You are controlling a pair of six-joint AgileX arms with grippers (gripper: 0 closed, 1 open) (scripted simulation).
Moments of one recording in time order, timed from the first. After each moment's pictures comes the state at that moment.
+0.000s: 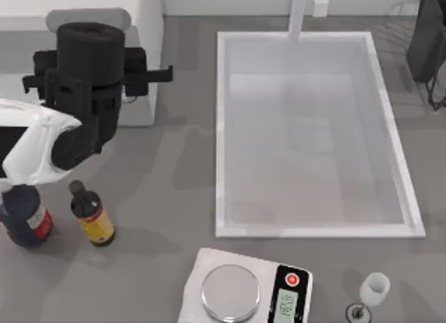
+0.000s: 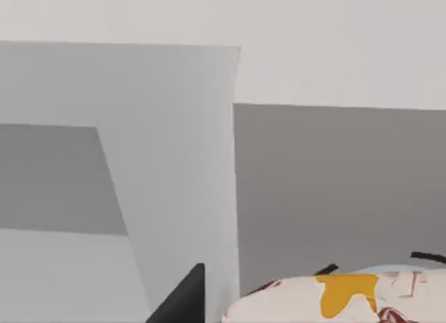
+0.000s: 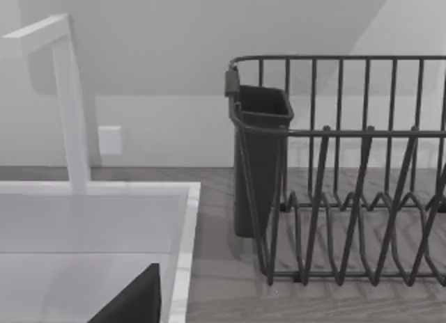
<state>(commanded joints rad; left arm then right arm) -0.43 1.71 0.86 0.41 -0.48 -0.16 0.00 0.00 0.00 0.00 0.00 0.00</state>
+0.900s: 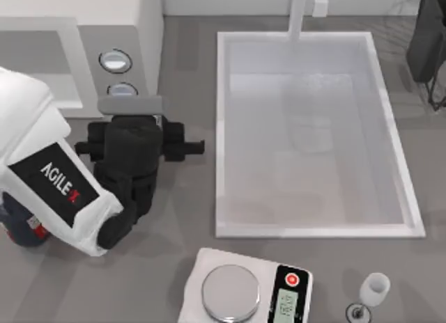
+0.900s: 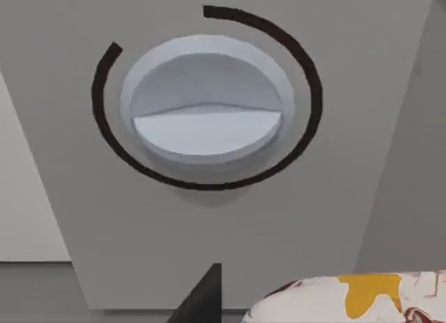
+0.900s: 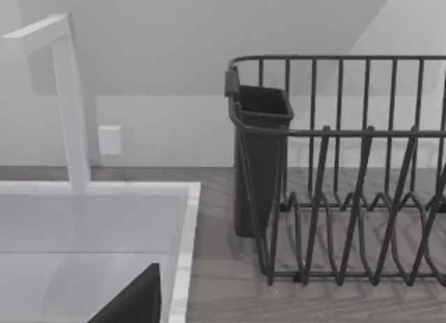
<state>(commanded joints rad) -0.51 2.12 0.73 1.00 -0.44 -0.16 0.00 0.00 0.00 0.00 0.00 0.00</state>
